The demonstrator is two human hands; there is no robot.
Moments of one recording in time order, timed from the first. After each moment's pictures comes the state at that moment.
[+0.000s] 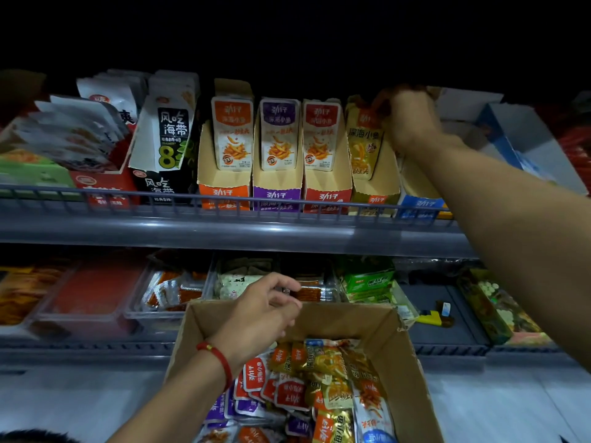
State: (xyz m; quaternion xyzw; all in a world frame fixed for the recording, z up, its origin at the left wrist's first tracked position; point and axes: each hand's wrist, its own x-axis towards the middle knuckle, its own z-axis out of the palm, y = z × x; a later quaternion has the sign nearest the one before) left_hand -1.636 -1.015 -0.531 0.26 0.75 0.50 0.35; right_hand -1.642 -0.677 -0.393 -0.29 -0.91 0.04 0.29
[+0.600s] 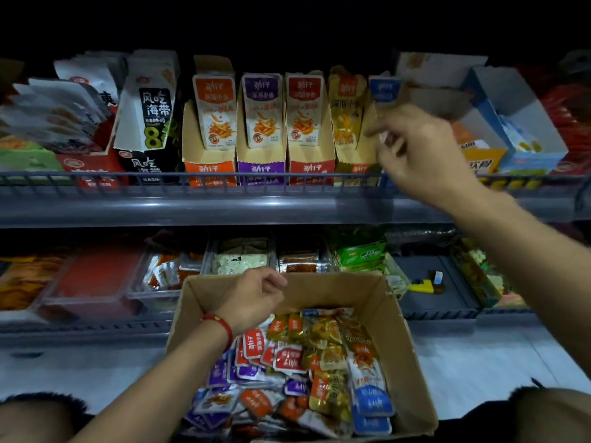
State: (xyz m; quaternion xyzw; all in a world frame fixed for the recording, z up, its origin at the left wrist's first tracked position) left_hand -1.646 -1.012 -0.581 0.31 0.82 0.38 0.31; right_hand -1.523 -0.757 -0.425 -0.12 -0.94 0.02 0.33
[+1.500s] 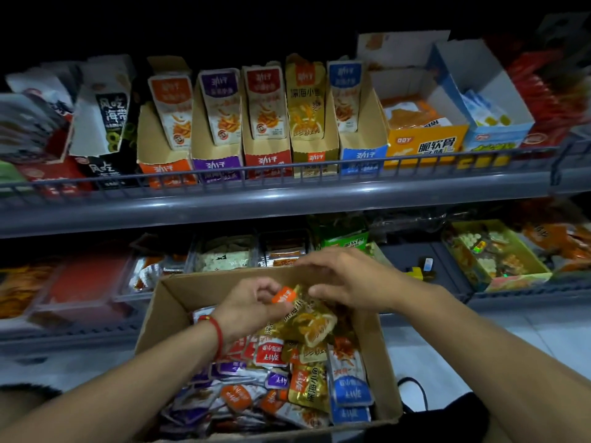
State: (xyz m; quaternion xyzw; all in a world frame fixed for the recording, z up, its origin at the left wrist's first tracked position) left_hand -1.606 -0.985 -0.593 0.25 0.77 0.42 0.41; right_hand -1.468 -0.805 -0.550 -0.06 -0.96 0.26 -0.02
